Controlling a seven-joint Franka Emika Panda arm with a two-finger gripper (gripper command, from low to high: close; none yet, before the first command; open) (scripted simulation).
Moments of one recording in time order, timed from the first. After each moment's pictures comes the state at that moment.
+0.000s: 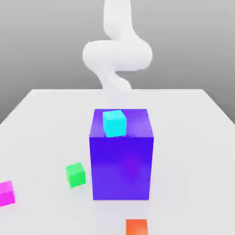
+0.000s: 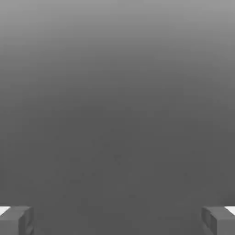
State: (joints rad) arm -0.03 -0.71 -0.03 -2.31 0.01 2.33 0.83
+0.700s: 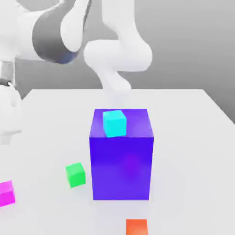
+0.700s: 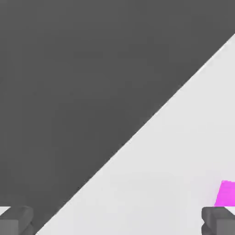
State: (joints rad) arm -0.30 0.06 -0.26 -2.37 0.14 2.60 1.03
